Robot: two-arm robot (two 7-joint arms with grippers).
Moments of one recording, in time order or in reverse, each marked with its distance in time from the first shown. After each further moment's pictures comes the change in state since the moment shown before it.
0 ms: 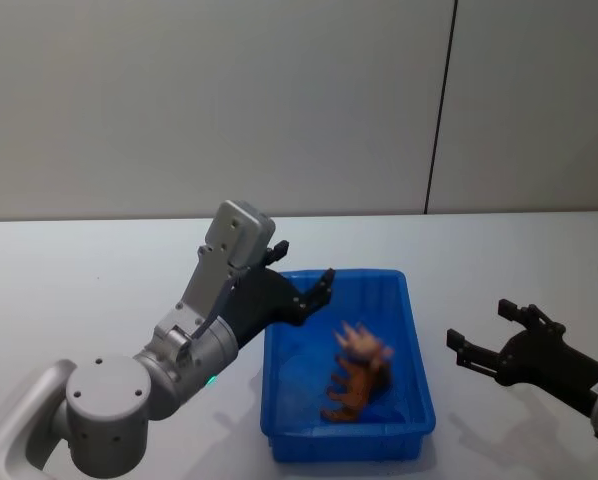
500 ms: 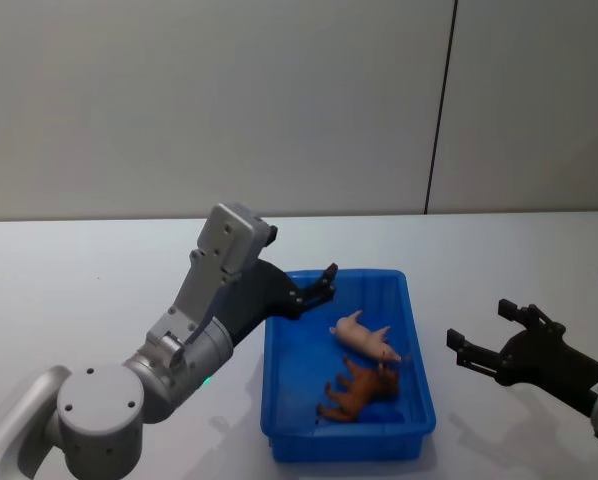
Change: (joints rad) left arm 0.023 0.015 -0.002 -0.032 0.023 -0.070 0.025; right arm 0.000 0.000 0.000 0.000 0.000 0.000 0.000
